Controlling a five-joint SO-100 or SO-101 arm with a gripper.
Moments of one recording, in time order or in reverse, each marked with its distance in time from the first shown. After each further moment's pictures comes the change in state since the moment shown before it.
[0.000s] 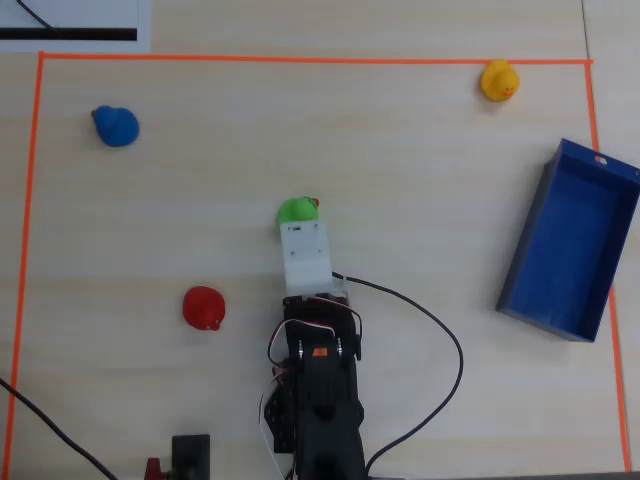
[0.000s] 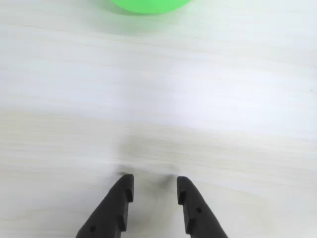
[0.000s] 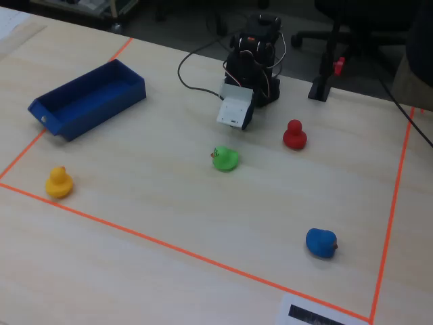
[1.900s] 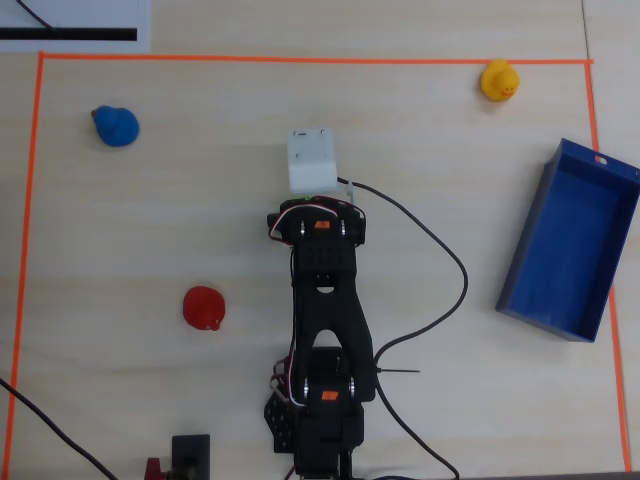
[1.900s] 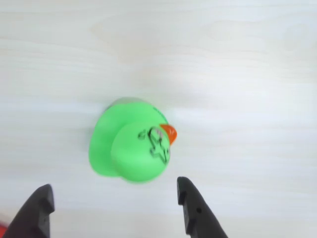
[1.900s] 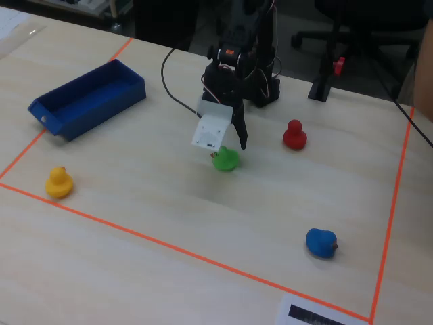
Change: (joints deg) arm 2.2 -79.2 -52.7 -22.9 0.0
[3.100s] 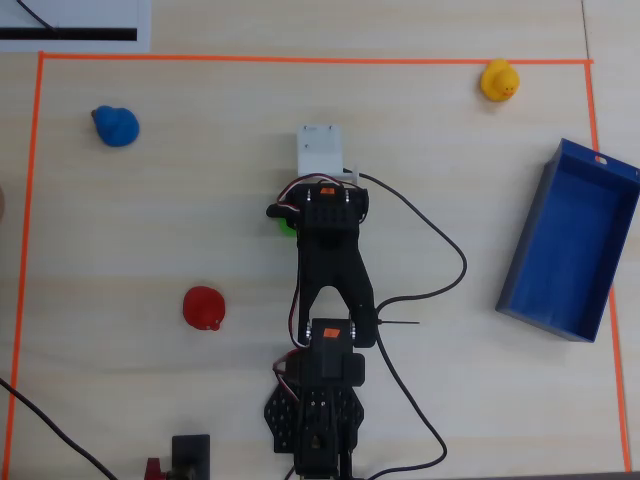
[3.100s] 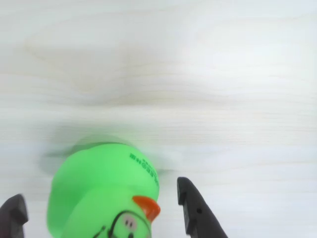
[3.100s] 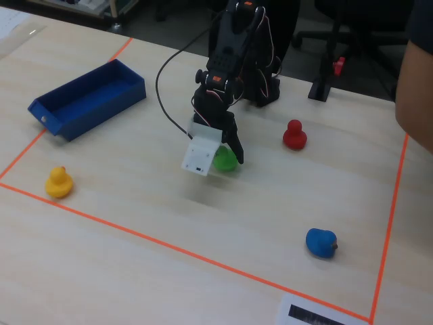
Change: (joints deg) arm 2.2 -18.9 -9.2 -1.8 1.1
